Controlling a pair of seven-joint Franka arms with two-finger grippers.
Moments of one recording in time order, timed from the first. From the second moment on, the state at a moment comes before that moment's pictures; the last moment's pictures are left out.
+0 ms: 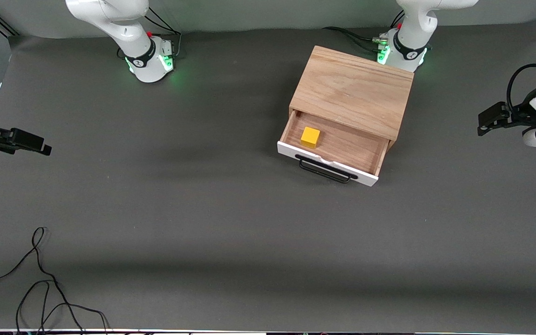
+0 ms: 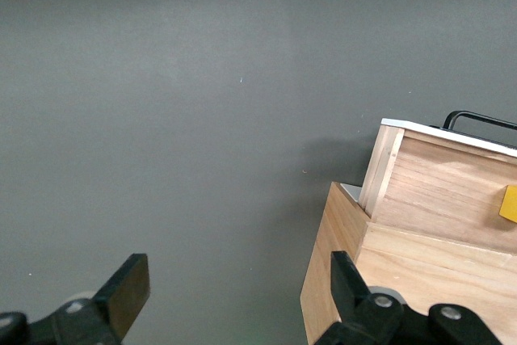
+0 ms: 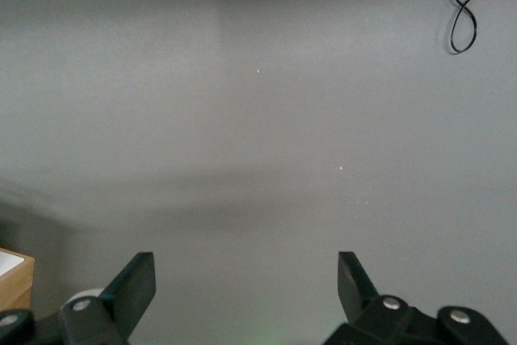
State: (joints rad) left arm -0.08 0.00 0.05 -1.61 0.01 1.58 0.10; right arm -0.02 0.09 -0.05 -1.49 0.08 1.50 0.05
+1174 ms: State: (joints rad) left arm -0.08 0.00 0.05 -1.61 0.01 1.58 0.10; right arm -0.07 -0.03 0.07 -1.57 -0.01 1.54 0.09
